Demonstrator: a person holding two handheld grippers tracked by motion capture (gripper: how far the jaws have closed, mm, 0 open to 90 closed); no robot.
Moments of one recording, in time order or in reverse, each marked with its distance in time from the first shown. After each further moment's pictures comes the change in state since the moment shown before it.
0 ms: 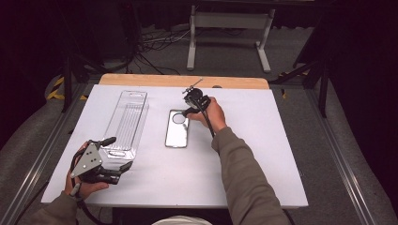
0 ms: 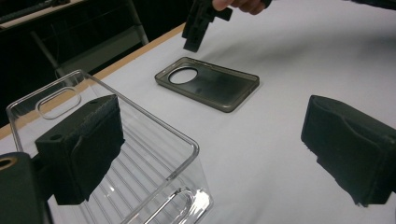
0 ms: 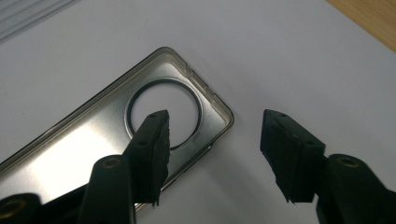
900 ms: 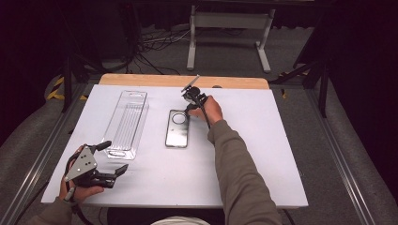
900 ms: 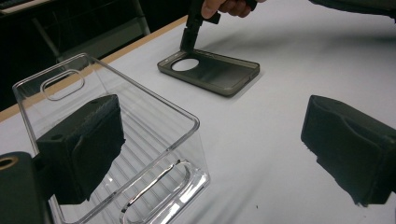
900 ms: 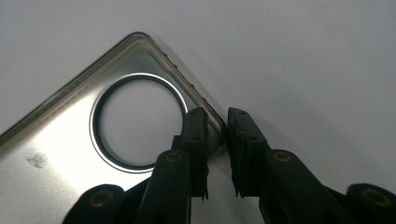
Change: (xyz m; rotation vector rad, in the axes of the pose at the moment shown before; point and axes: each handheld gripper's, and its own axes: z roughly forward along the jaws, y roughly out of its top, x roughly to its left) left arm -0.001 -0.008 -0.011 0.026 0.009 -0.025; right arm -0.021 0.010 0.036 0.121 0.087 0.015
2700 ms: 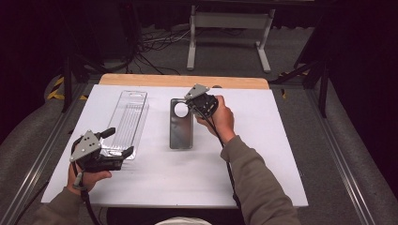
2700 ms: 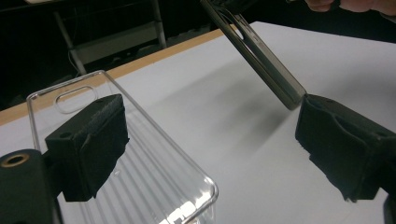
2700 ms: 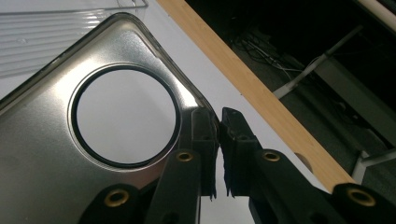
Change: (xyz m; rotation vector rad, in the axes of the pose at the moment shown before) left arm 0.012 0.043 0.023 -0.053 0.044 -0.156; right arm 0.078 -0.045 -0.111 -0.418 -0.367 -0.269
